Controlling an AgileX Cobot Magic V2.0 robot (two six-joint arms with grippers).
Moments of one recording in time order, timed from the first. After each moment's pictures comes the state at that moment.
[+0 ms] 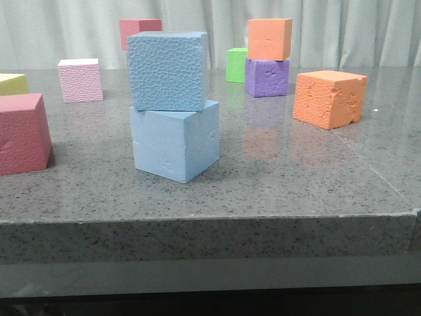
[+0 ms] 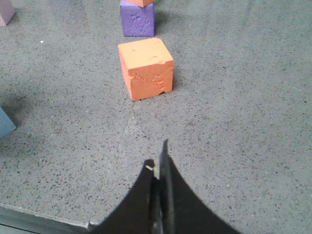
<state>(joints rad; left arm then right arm) -0.70 1.47 -1.66 -0.09 1.09 -0.07 0.13 0.49 -0.54 0.18 0.55 -0.11</state>
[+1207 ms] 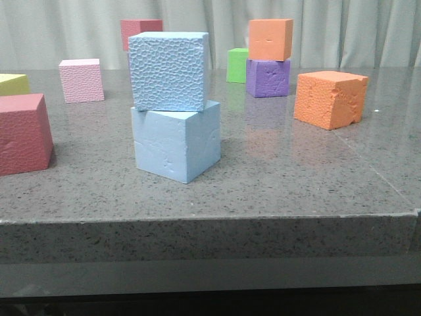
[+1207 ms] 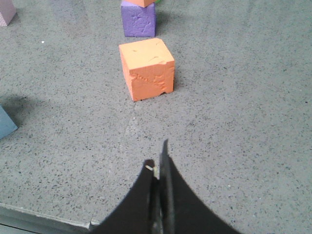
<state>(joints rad) -0.71 0.00 -0.53 -0.02 0.51 -0.07 0.13 0.49 -0.54 0.18 0.55 -0.11</state>
